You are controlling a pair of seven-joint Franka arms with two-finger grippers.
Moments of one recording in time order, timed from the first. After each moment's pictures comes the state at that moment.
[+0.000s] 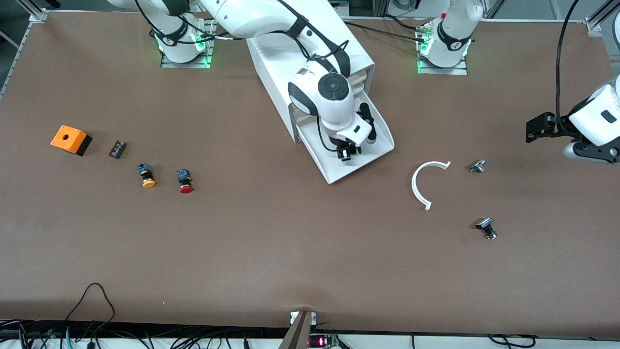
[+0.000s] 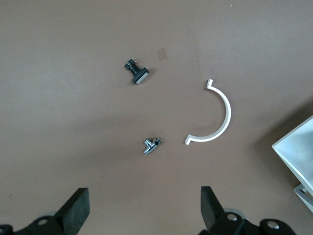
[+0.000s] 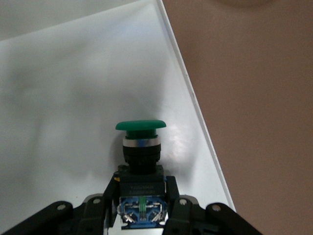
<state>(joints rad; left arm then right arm) 0.05 0.13 -0.07 -1.51 0.08 1.56 0.16 0.92 0.87 -0.01 -1.21 0.07 2.24 -0.88</state>
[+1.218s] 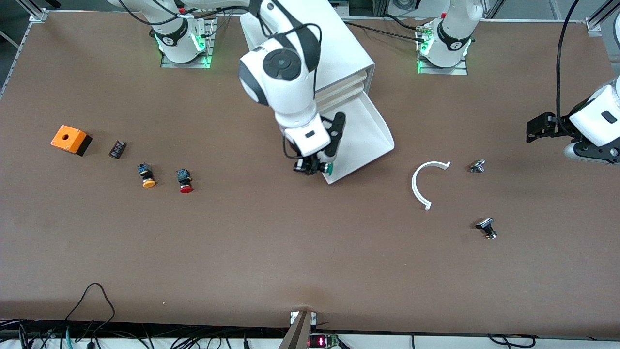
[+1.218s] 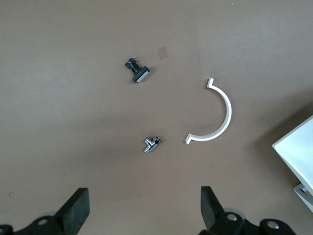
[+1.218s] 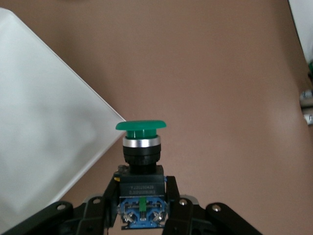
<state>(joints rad) 0.06 0.14 -0.07 -1.51 0.08 1.56 0.15 0.84 0.63 -0.16 -1.31 0.07 2.15 -0.57</state>
